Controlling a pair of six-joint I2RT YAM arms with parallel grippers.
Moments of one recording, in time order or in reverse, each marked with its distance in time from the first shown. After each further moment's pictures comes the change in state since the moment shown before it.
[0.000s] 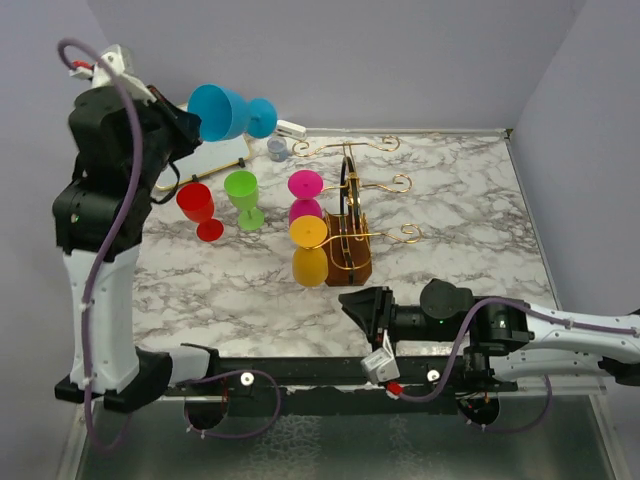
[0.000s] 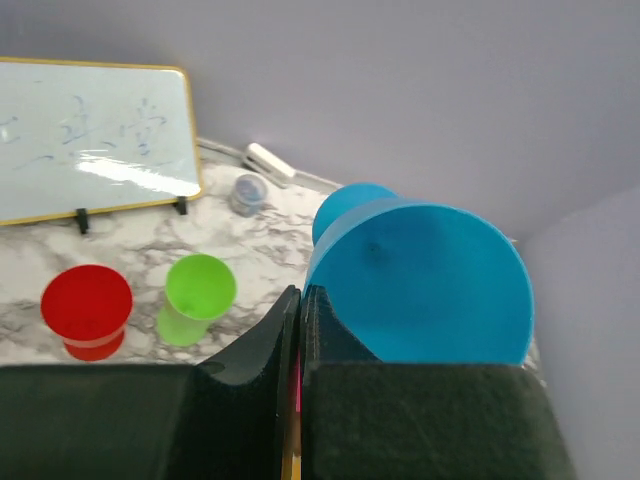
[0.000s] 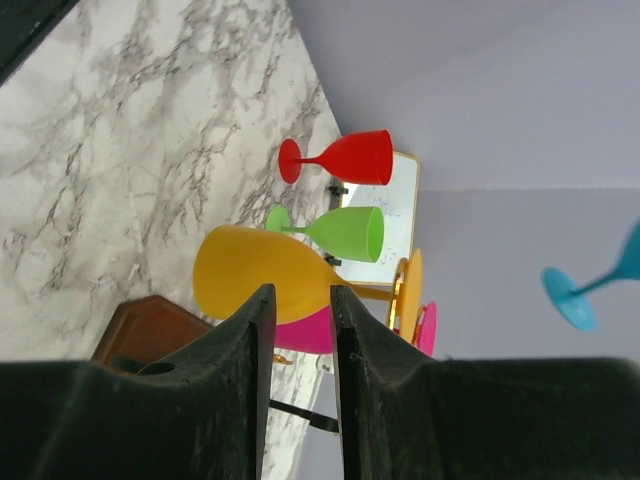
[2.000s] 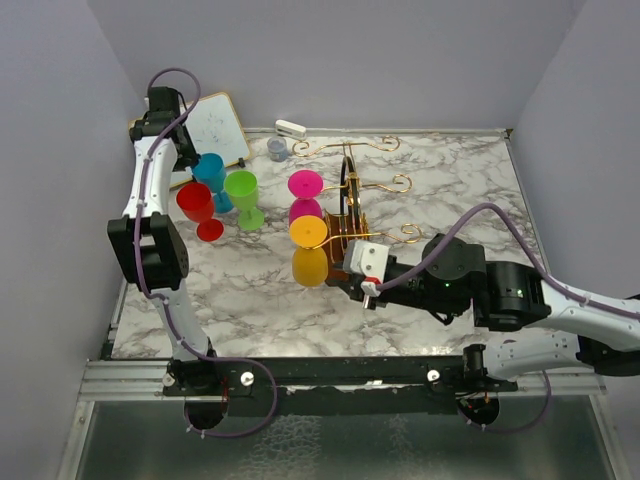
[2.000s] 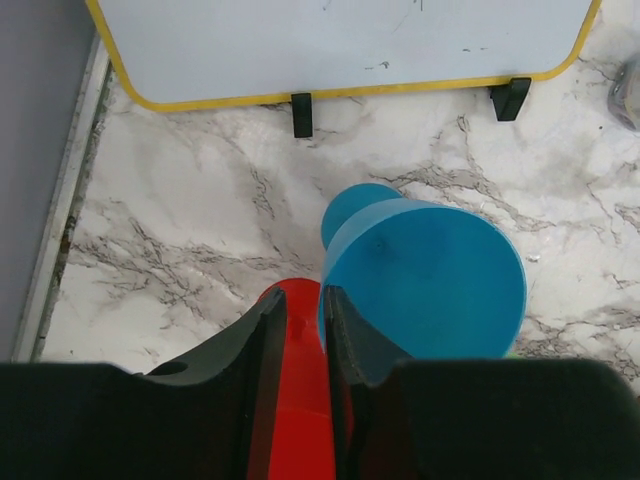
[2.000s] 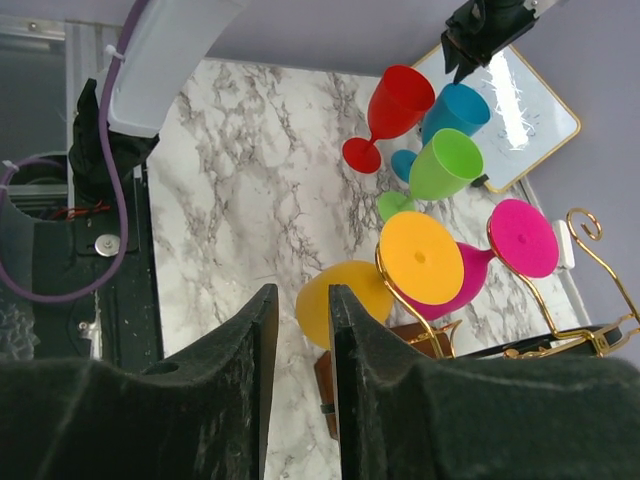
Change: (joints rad) left arm 0.327 0.764 -0.119 0.081 -0.035 0.269; right arm 0.000 0.263 0.583 -0.215 0.204 0.990
